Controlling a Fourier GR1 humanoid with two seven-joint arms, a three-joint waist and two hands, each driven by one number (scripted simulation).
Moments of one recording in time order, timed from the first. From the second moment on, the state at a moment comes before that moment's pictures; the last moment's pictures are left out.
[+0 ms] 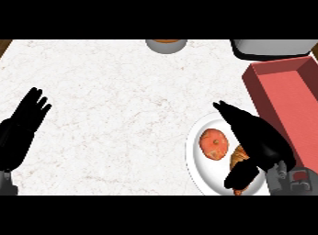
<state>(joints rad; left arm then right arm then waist) -0.02 0.35 0.07 -1.64 0.34 0.03 0.24 -0.29 -0.37 0.40 -1.89 0.46 0.48 0.86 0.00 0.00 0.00</state>
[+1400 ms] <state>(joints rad) -0.03 0.26 0.15 -1.65 0.25 -0.05 0.27 -0.28 -0.18 0.35 -1.65 0.72 0.58 0.76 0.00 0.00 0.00</state>
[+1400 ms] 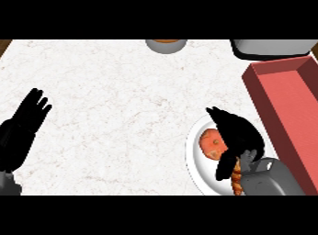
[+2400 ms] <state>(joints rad) -0.06 0.24 0.20 -1.64 0.23 -0.09 0.29 -0.26 -0.14 0.33 -1.54 0.88 0.49 0.56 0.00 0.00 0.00</state>
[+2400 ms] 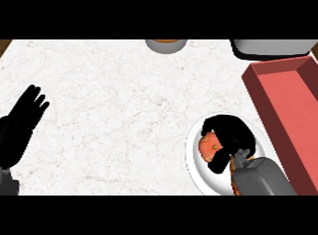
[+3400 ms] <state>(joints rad) -0.05 0.22 0.20 -1.68 0.22 -0.10 0.32 -0.62 -0.01 0.15 -1.18 1.04 0.26 0.86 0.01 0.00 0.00</state>
